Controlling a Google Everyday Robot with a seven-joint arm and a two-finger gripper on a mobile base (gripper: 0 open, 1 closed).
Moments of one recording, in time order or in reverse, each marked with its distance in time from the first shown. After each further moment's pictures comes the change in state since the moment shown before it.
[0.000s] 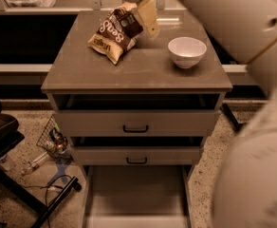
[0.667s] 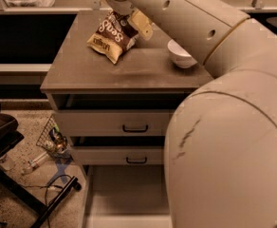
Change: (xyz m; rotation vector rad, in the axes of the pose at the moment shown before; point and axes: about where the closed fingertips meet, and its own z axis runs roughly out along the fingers) arm 0.005 -0.037 0.084 0.003 0.071 -0.179
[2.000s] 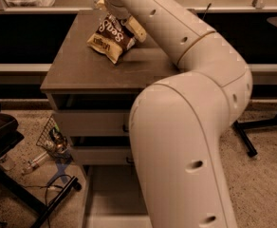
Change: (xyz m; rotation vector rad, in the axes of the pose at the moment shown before) arm 0.003 -0.026 0.069 0.021 -0.081 -0.046
